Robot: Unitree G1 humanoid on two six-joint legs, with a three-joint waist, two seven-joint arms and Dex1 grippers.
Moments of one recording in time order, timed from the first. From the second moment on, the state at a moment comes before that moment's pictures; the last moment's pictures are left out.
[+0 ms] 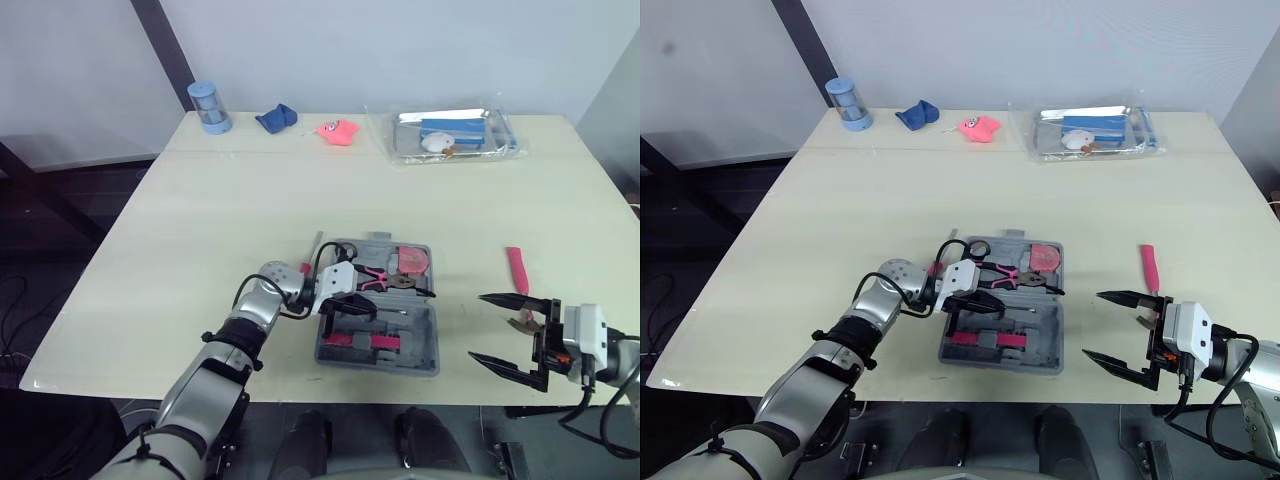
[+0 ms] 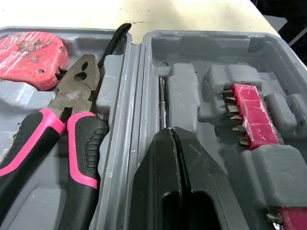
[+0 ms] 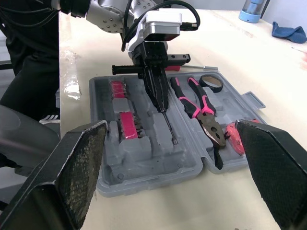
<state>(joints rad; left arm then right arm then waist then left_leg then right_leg) -0.67 0.33 -0.33 0.76 0.00 -0.27 -1.32 0.21 -0.71 -0.21 -0.25 0.51 -0.12 1.21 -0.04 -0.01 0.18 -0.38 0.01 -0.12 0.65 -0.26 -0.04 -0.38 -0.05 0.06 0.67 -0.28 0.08</state>
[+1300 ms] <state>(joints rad) 0.14 0.60 0.35 -0.03 -0.43 0.25 -0.97 0.46 -0.58 -0.52 -0.01 0.56 -0.15 1.07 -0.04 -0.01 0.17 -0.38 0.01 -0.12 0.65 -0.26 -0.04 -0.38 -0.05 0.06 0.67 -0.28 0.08</state>
